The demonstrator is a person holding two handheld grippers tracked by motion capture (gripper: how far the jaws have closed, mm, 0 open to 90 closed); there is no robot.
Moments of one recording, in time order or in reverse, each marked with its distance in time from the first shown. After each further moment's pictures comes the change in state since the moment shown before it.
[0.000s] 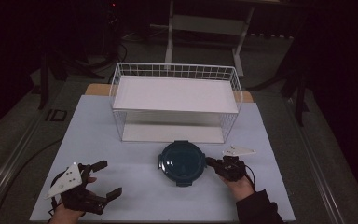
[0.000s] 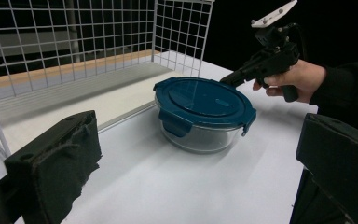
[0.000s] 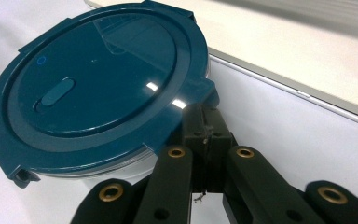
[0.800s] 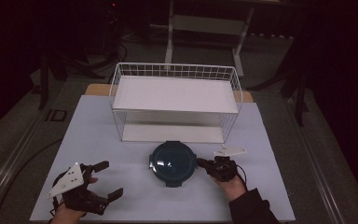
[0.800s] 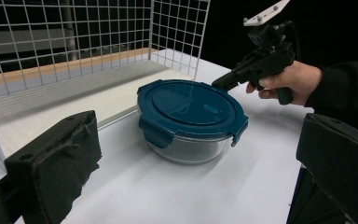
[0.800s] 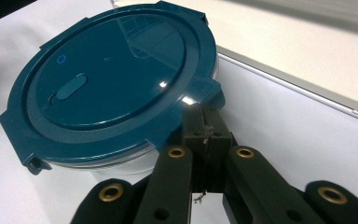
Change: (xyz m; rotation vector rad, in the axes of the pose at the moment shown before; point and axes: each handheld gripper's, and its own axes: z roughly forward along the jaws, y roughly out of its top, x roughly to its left) left arm -0.001 -0.001 0.003 0.008 -0.011 -0.001; right arm 0.018 0.007 0.015 -0.004 0.073 -0.012
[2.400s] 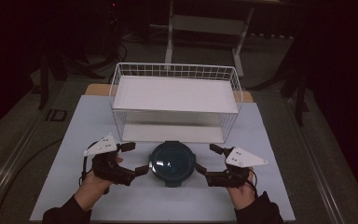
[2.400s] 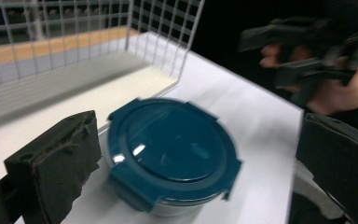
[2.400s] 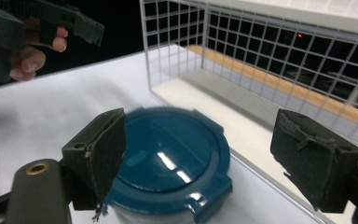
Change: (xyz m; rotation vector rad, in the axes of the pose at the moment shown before) left arm 0.017 0.055 0.082 0.161 -0.063 -0.108; right arm 0.036 0.025 -0.059 -0.280 0.005 -0.234
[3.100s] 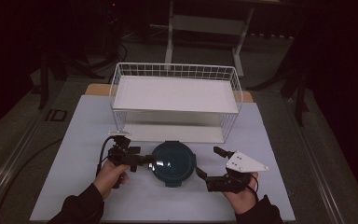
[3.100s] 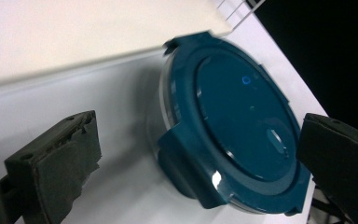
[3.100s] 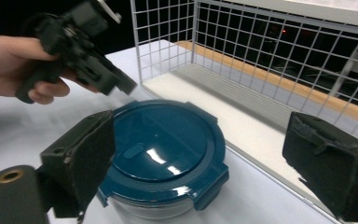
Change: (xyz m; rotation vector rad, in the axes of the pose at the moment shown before) left arm 0.056 -0.022 0.055 0.240 0.009 -0.452; right arm 0.009 -0.004 -0.006 -0.006 -0.056 0.013
